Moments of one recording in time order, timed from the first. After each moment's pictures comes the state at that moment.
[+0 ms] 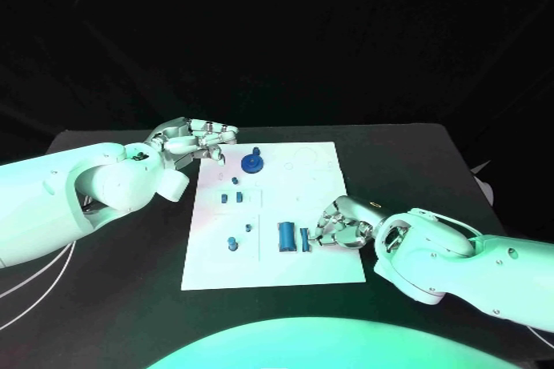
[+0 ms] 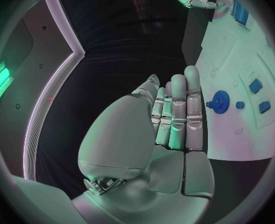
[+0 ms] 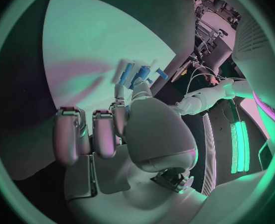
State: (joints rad) left arm 1.20 -0.97 -0.04 1.57 -0.07 -0.15 0.14; left_hand 1.51 -0.07 0.18 0.15 0.05 1.01 0.17 0.10 0.13 1.04 0.10 0.33 0.27 1.17 0.02 0.83 0.58 0.17 1.17 0.11 0.68 0.62; right arm 1.05 -0.95 -0.16 1.89 -1.34 -0.40 -0.42; right_hand 1.39 0.06 -0.24 0.26 0.38 1.04 0.07 0.29 0.43 1.36 -0.01 1.27 1.50 1.46 -0.08 1.44 1.31 0.03 1.47 0.03 1.38 1.31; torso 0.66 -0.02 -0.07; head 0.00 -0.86
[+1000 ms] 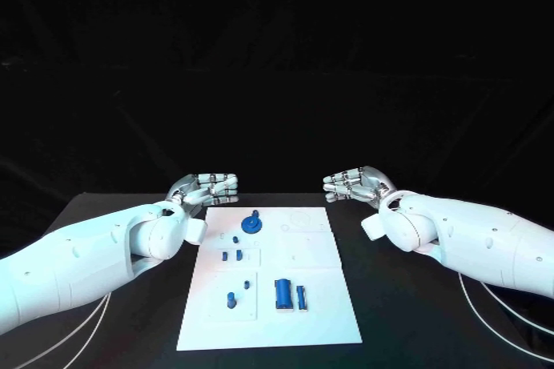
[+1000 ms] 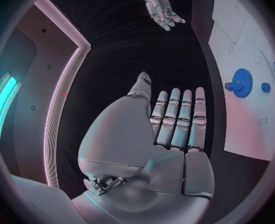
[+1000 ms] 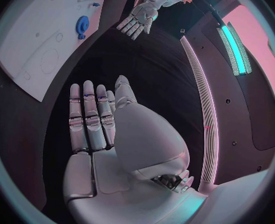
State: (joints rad) left arm 1.11 -0.74 -0.05 1.23 -0.02 -0.24 0.31; left_hand 1.47 -0.05 -0.04 0.19 0.05 0.93 0.16 0.07 0.08 0.96 0.18 0.10 0.10 0.84 0.17 0.13 0.21 0.17 0.82 0.29 0.08 0.22; right arm 1.17 -0.68 -0.13 1.15 -0.27 -0.27 0.30; right_hand 1.61 0.10 -0.23 0.15 0.16 0.97 0.19 0.07 0.17 1.08 0.14 0.08 0.07 1.09 0.12 0.08 0.20 0.18 0.85 0.25 0.06 0.51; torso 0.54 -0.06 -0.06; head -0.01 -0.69
